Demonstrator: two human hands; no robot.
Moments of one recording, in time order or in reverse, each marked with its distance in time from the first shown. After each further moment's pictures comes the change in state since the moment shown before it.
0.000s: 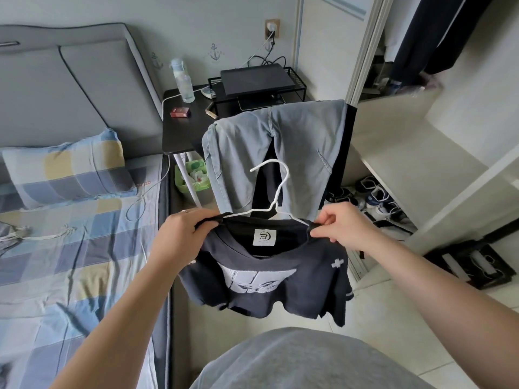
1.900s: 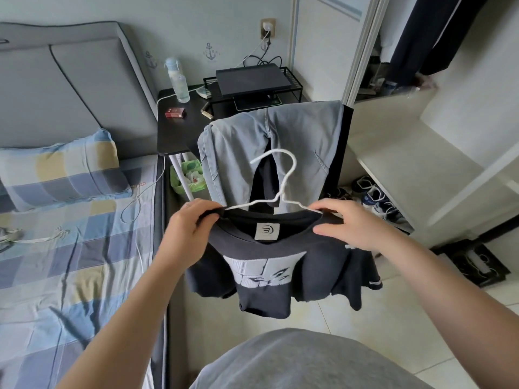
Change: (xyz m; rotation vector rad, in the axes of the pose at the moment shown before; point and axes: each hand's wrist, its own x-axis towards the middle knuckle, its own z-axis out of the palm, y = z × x) left_hand 0.011 0.023 -0.002 -0.197 0.011 0.006; right_hand -0.020 -0.020 -0.030 0.002 -0.122 -0.258
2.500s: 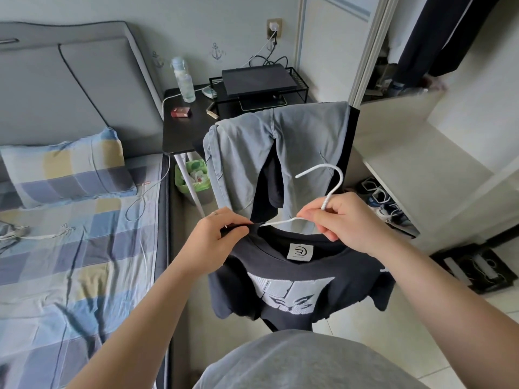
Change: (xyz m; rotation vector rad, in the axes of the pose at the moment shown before) left_hand -0.003 0.029 0.012 -0.152 -0.192 -0.088; right_hand 0.002 -0.043 0.014 0.203 0.103 -0.043
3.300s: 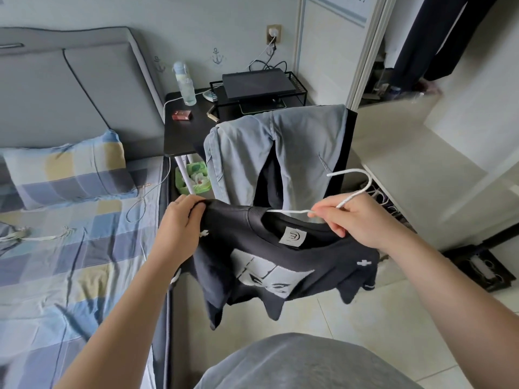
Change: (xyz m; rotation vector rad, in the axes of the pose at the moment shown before) left_hand 0.001 -0.028 -0.029 0.165 0.280 -0.098; right_hand -0.012 0.004 -0.020 -0.021 -0.031 -0.063
